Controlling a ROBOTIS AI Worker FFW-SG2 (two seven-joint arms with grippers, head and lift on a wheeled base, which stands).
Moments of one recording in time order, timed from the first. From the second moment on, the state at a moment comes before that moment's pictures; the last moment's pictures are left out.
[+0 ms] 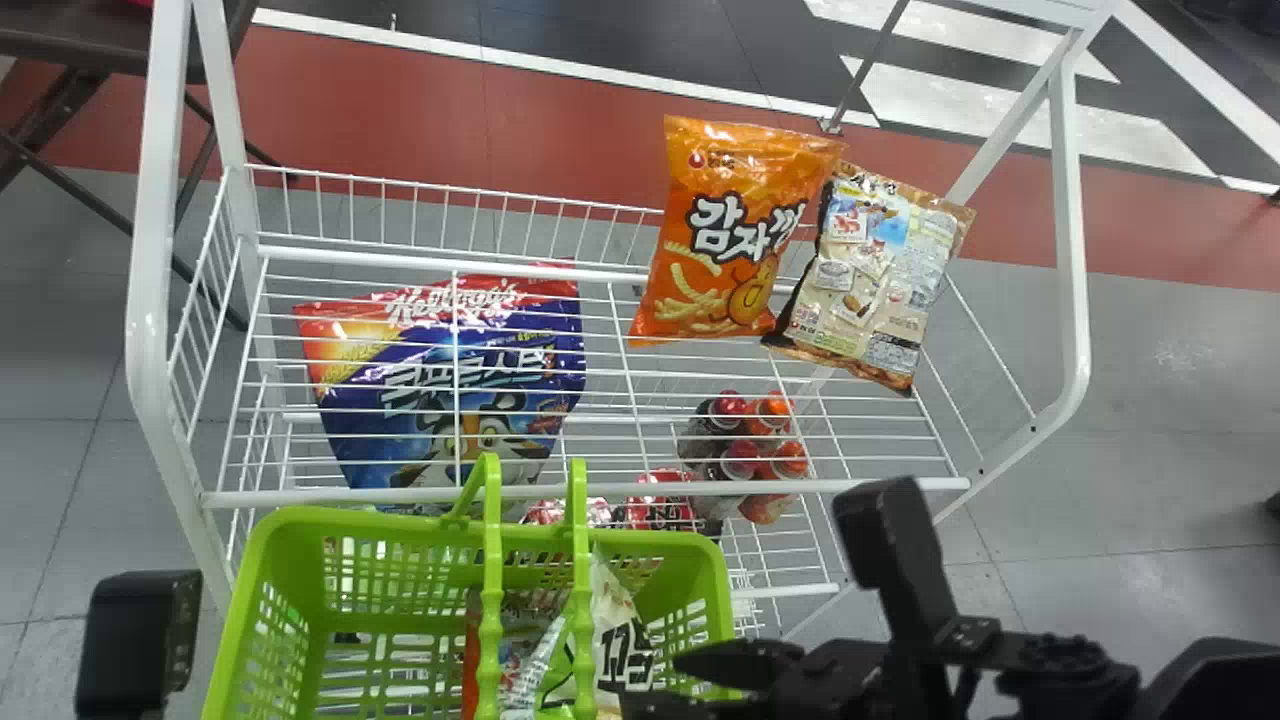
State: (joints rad) left arm 0.57 0.00 -0.11 -2.39 0.37 1.31 -1.11; right arm 0.61 -0.29 -0.33 -2.73 -0.63 1.55 0.31
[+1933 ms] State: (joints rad) left arm 0.56 0.00 -0.10 -2.35 0.37 1.32 -1.10; right arm 0.01 -0.39 -0.24 -1.73 -0.27 0.47 0.08
